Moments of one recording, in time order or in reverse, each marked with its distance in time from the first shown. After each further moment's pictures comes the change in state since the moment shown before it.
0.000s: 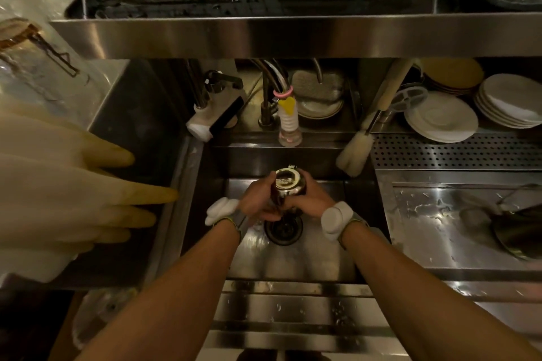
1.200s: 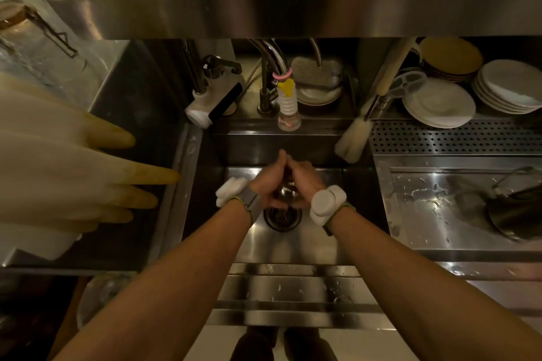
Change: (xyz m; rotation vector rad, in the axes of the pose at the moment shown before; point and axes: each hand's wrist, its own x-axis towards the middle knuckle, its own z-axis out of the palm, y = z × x) left_hand -0.027 0.011 0.023 0.001 -0.088 0.006; right_hand -0.008 -0.020 0.020 0.358 0.132 0.234
